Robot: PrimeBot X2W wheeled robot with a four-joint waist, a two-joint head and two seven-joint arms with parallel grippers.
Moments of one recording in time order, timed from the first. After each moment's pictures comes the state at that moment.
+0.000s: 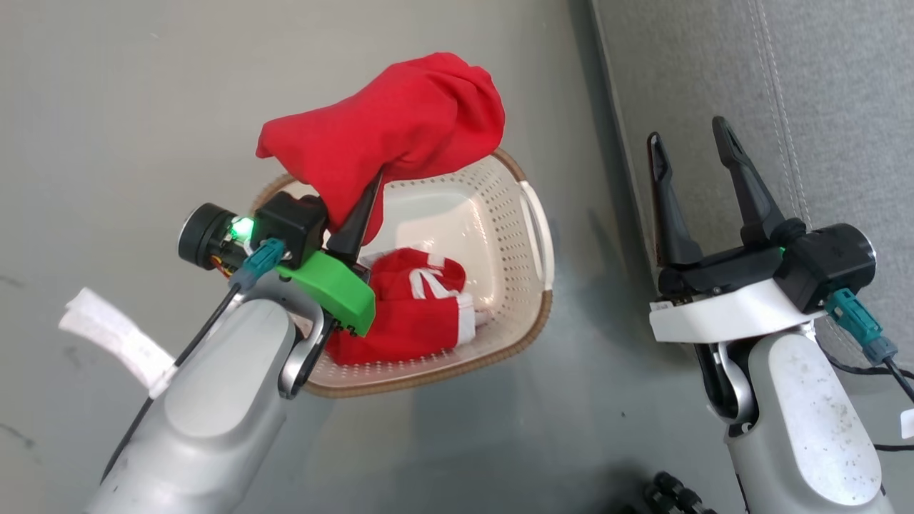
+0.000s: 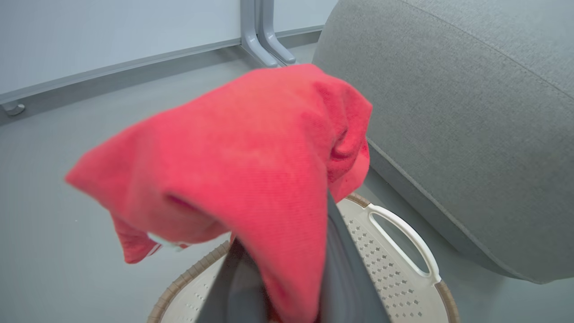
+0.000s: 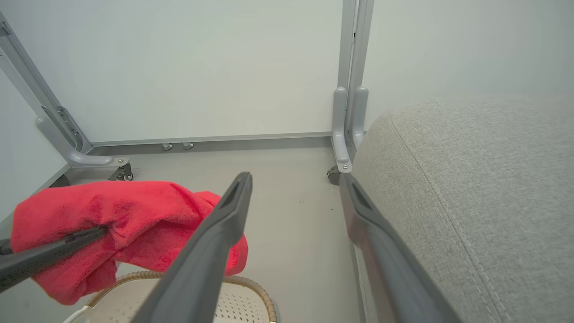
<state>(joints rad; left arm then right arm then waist) -0.70 0.24 -0.70 0.53 -0.46 -0.03 -0.26 -0.33 -0.05 0.11 0.02 0.11 0.13 -0.26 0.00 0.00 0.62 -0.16</state>
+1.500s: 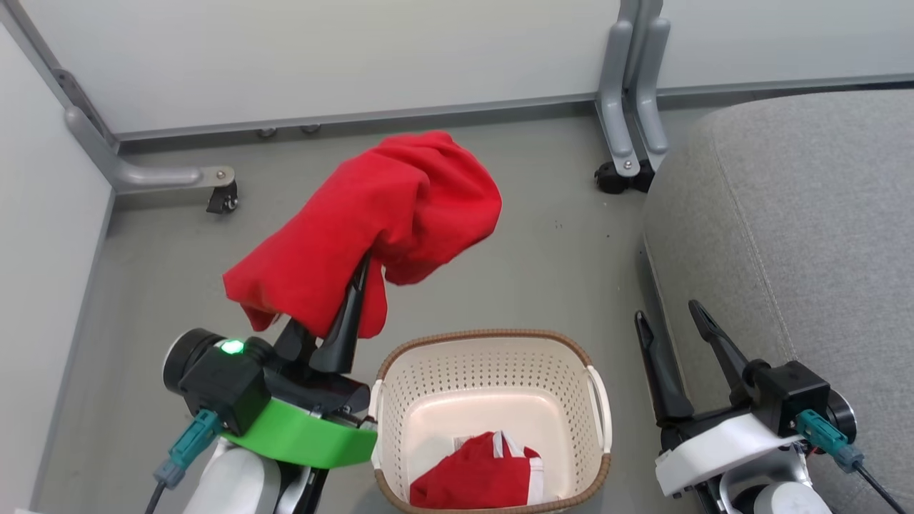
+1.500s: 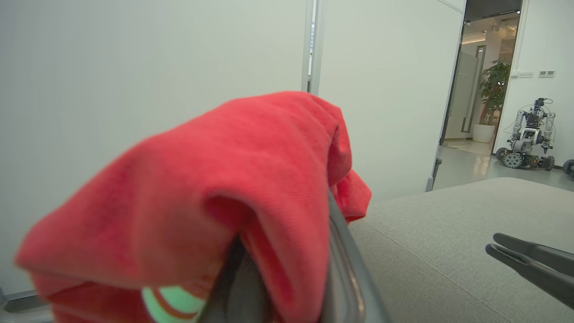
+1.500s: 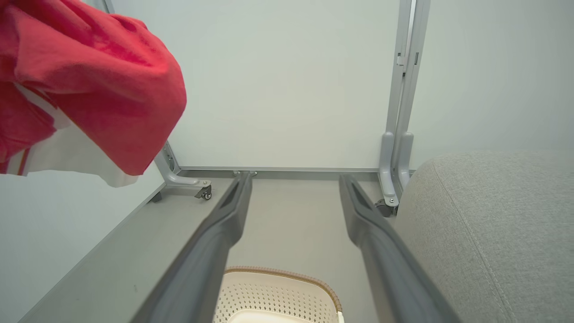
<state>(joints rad) -0.18 0.17 -0.37 -0.05 -0.35 -0.12 -0.26 0.04 -0.05 0.12 -0.04 0.13 0.13 -0.11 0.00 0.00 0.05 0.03</state>
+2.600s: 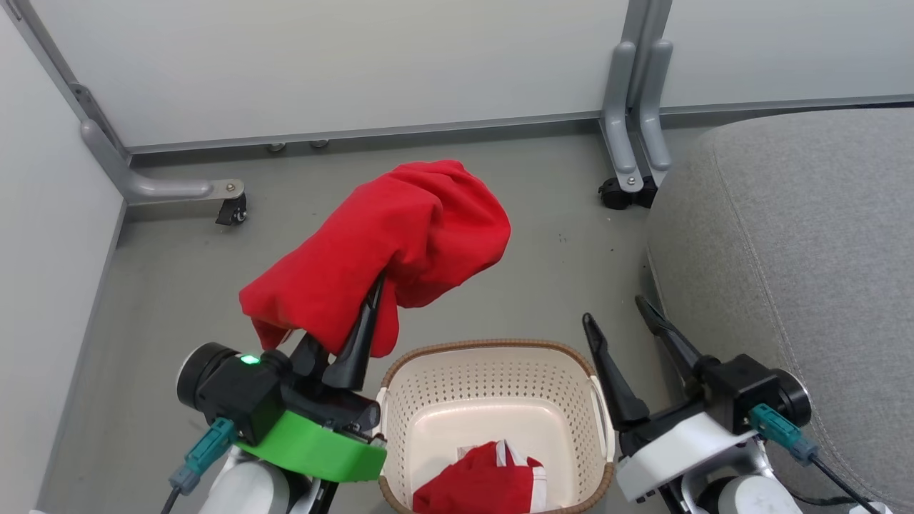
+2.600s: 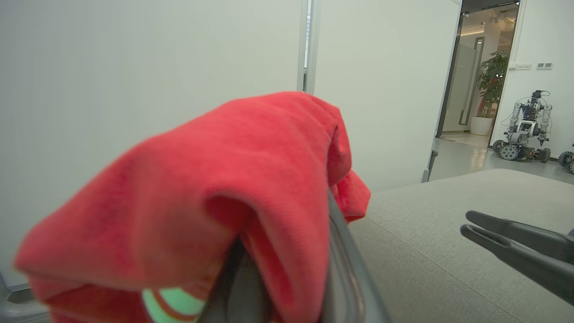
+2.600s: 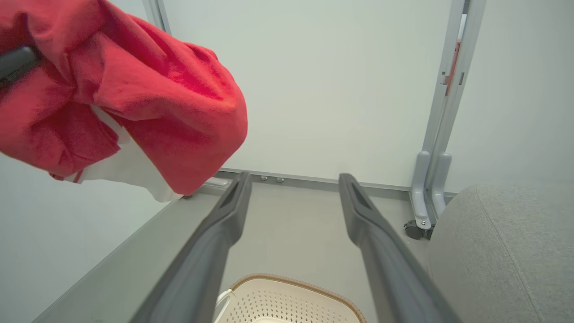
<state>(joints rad) -0.15 0.19 -0.41 -0.06 -0.36 -0.10 -0.24 0.02 -0.06 0.22 -0.07 0.12 0.13 -0.08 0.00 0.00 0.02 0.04</state>
